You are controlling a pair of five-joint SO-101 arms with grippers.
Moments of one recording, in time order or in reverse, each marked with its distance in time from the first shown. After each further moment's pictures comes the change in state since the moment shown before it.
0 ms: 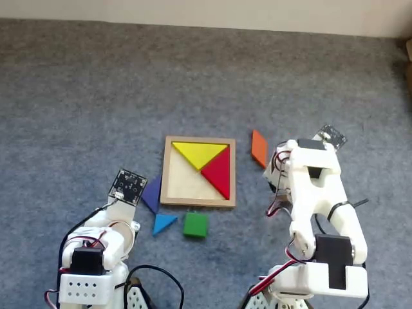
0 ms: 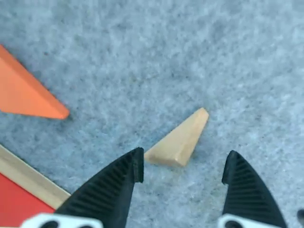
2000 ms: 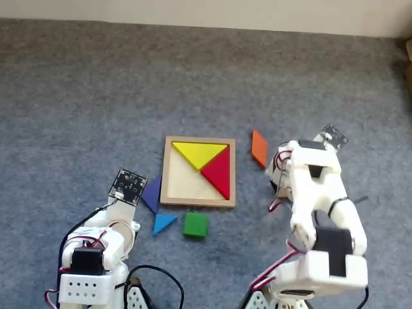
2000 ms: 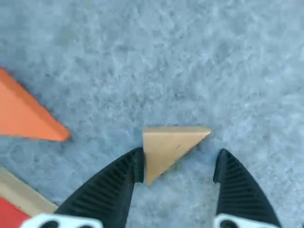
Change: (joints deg) left arm 0.0 0.0 0.0 0.0 0.0; right arm 1.2 5.7 -1.5 -4.8 0.0
